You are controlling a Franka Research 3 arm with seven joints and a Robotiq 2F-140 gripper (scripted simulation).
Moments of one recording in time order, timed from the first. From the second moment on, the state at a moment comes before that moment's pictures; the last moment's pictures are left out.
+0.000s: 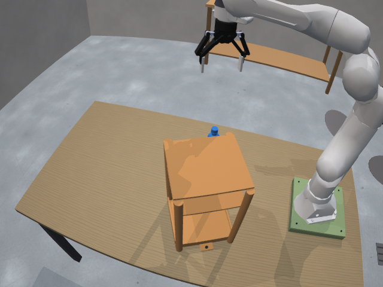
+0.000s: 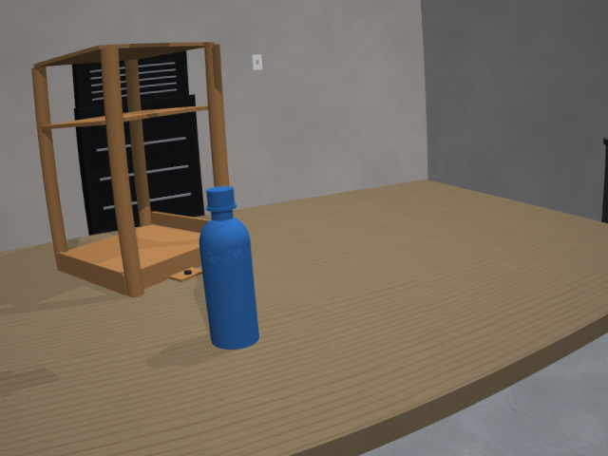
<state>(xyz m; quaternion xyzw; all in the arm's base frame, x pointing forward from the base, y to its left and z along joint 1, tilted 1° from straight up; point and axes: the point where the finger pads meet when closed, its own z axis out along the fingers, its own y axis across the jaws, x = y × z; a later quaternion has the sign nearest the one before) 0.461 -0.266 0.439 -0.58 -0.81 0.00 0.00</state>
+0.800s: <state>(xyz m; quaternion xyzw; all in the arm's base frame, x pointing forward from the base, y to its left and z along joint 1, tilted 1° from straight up) 0.456 -0.247 0.409 -0.60 -0.80 -0.05 0.04</state>
